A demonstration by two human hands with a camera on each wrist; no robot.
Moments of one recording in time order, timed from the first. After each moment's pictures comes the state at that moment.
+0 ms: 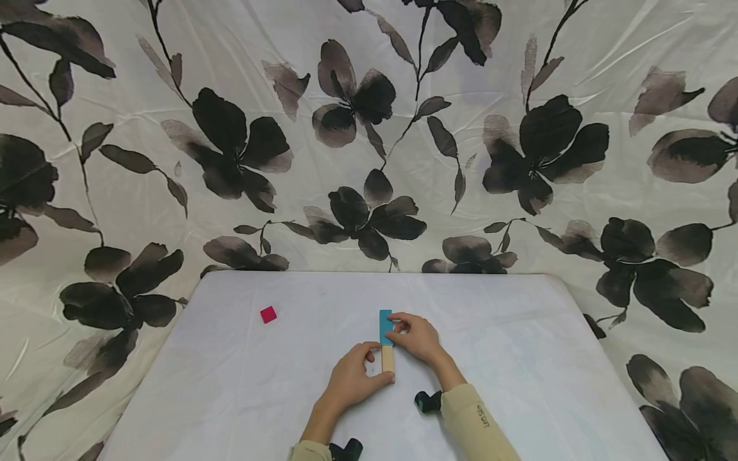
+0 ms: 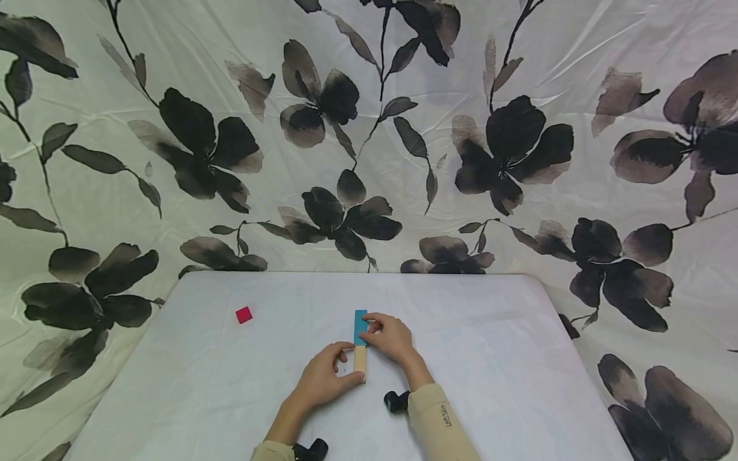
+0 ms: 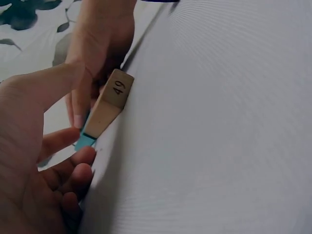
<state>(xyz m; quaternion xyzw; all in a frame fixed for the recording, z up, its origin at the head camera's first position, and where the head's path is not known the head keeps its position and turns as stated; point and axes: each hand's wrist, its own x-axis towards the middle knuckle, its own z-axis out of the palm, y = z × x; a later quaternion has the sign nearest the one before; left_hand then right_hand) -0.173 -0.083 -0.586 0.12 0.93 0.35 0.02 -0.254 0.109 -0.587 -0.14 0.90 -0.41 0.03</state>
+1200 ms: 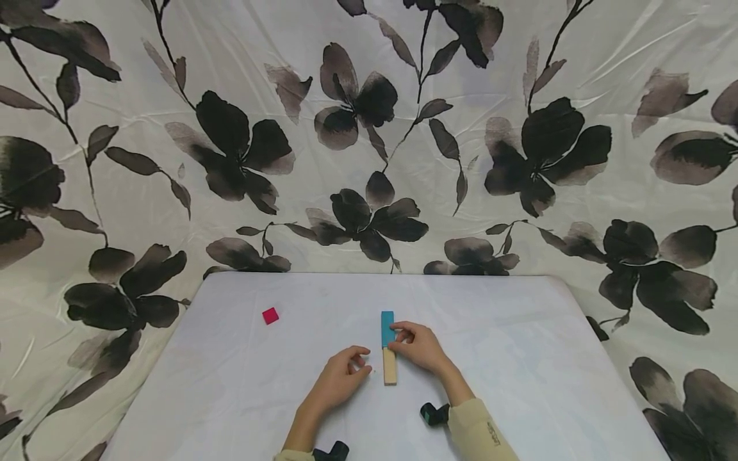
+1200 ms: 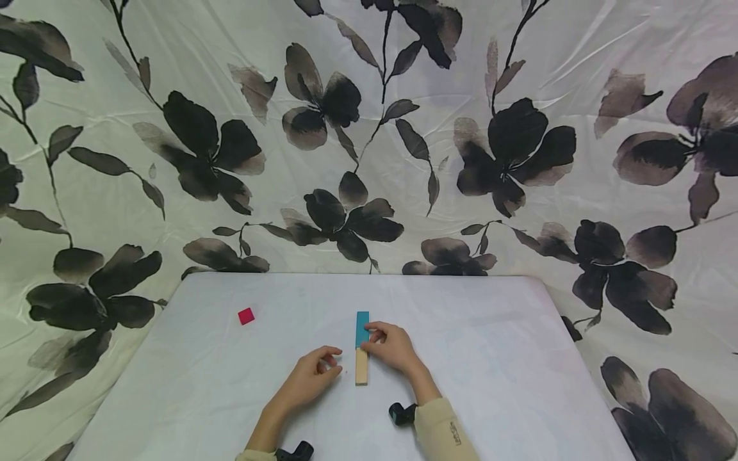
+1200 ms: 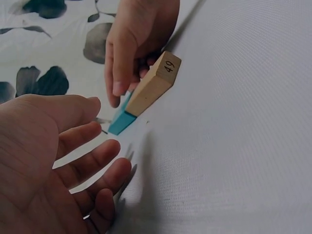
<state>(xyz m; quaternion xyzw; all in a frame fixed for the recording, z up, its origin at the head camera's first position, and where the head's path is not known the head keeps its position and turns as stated) -0.168 -0.113 -0.568 0.10 0.88 0.45 0.06 -0.237 0.114 -0.585 -0.16 0.86 -0.47 0.05</state>
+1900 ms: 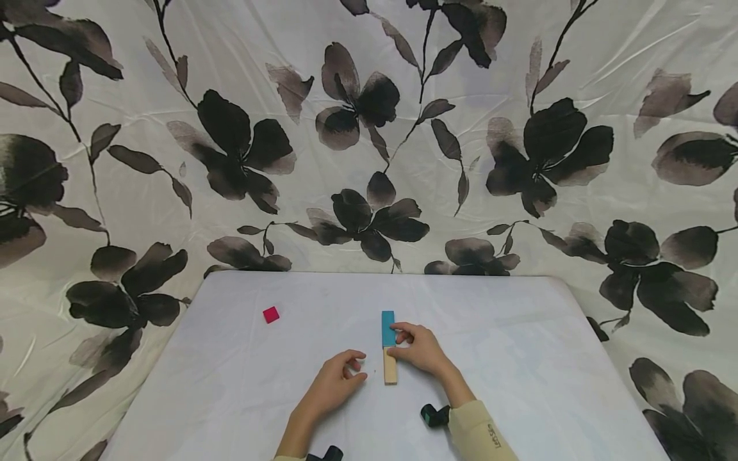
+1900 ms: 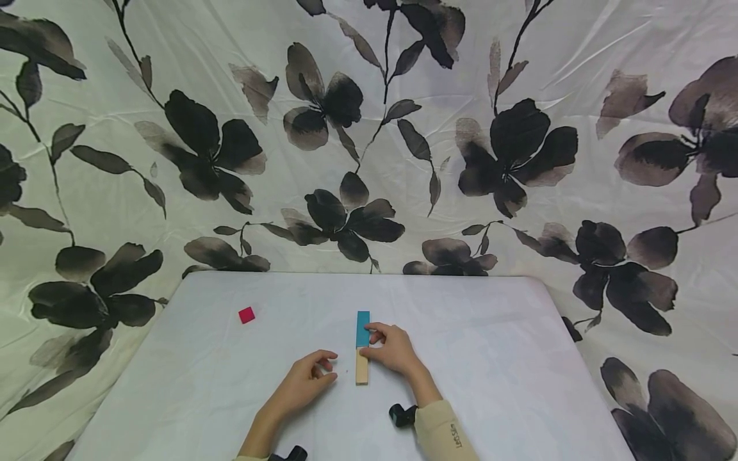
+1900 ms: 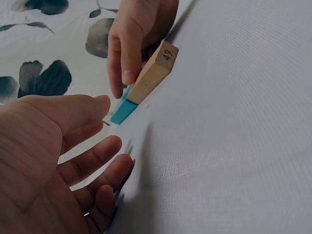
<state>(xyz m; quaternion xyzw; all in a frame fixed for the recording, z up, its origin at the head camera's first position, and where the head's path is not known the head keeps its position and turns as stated) -0.160 -0.125 -0.570 0.10 0.88 0.47 0.07 -0.234 0.113 -0.586 -0.17 0.87 -0.46 0.06</state>
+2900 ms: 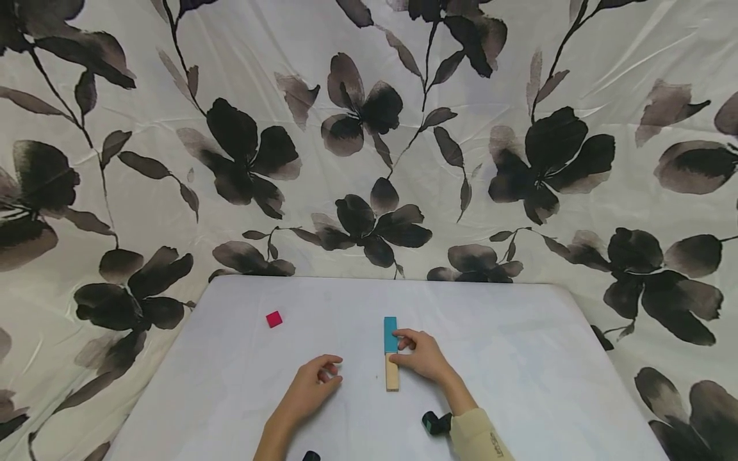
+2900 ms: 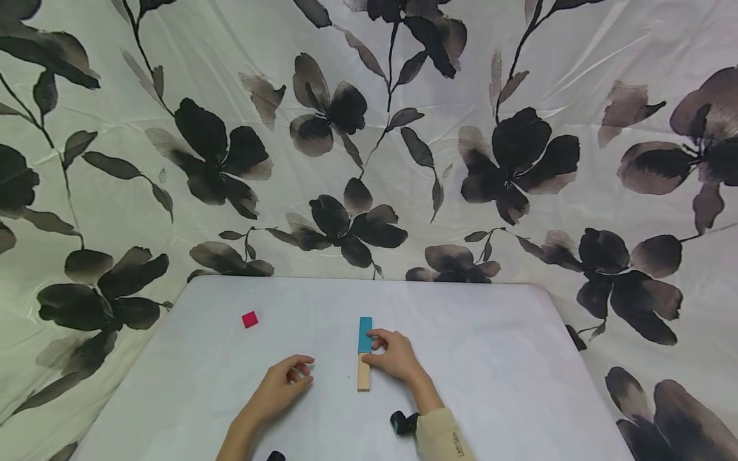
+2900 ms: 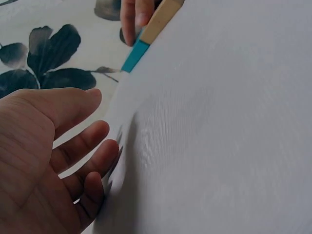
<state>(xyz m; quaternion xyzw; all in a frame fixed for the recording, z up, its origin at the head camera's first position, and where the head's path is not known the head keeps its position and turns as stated) -0.154 -0.174 -0.575 0.09 0.88 0.47 0.03 -0.233 0.114 -0.590 -0.18 0.87 -0.46 0.06</state>
